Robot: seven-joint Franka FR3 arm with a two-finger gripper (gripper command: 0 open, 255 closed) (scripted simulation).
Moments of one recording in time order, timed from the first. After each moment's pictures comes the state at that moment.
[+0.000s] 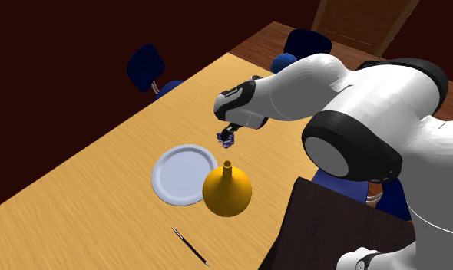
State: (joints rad) arm -0.28 0.75 -0.26 -1.82 0.88 2.61 -0.99
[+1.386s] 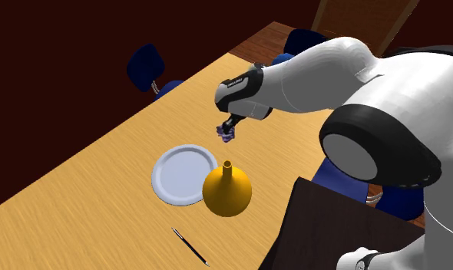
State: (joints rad) arm -0.24 0.64 -0.31 -1.87 0.81 2.55 -0.92
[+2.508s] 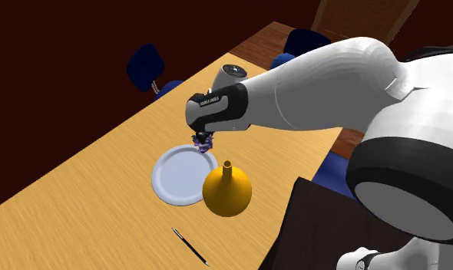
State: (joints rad) arm 0.00 0.51 -0.34 -1.95 0.71 2.59 -0.64
